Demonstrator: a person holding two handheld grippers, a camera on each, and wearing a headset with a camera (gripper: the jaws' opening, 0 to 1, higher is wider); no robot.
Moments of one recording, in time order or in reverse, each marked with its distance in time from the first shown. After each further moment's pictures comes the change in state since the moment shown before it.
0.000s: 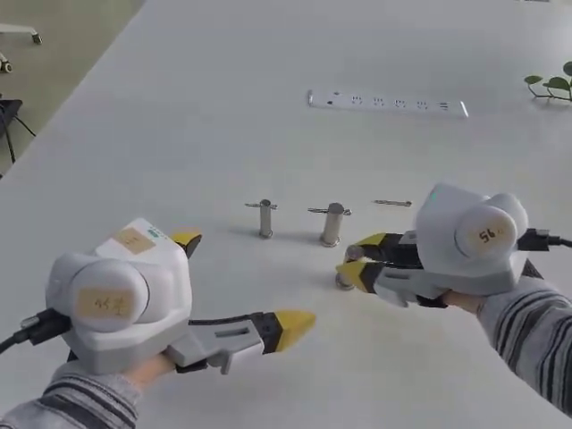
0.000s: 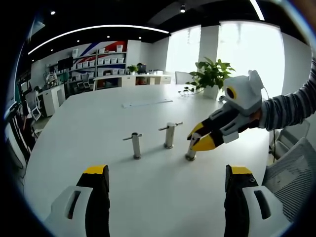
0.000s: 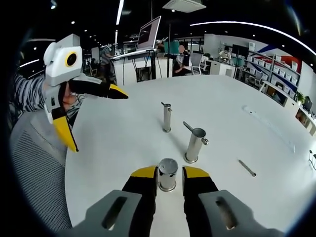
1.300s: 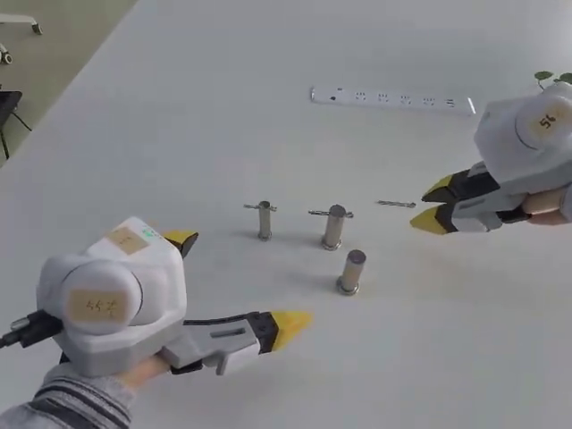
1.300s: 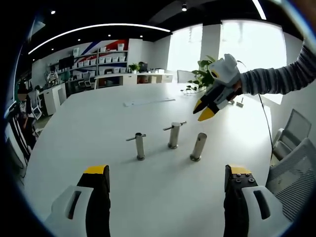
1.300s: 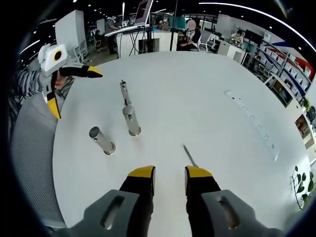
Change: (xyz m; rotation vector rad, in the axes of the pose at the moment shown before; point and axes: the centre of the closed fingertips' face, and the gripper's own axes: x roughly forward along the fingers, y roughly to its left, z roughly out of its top) left arm 0.008 0.009 -0.001 -0.003 0.013 0.011; right arm -0.029 -0.107 -0.010 -0.127 0.281 0.029
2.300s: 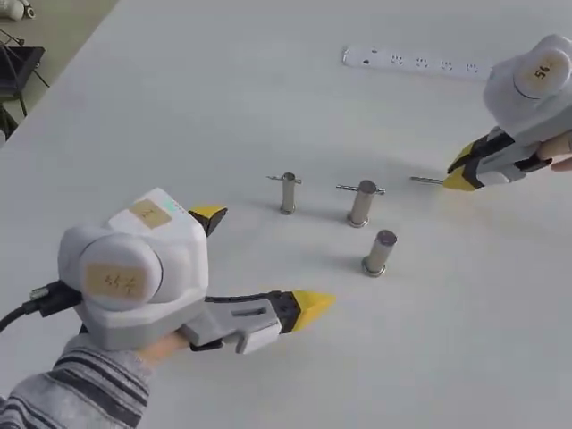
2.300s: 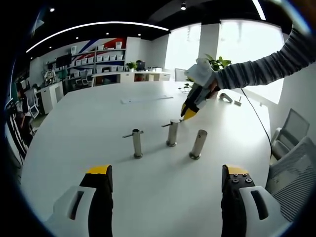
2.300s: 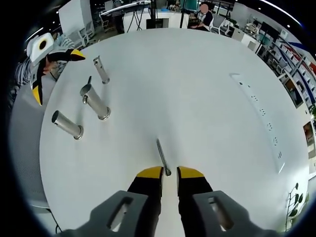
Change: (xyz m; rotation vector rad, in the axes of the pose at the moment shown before) left arm 0.010 -0.001 -0.005 -0.005 0.011 -0.030; right arm 0.044 -0.049 -0.021 -0.082 0.173 0.071
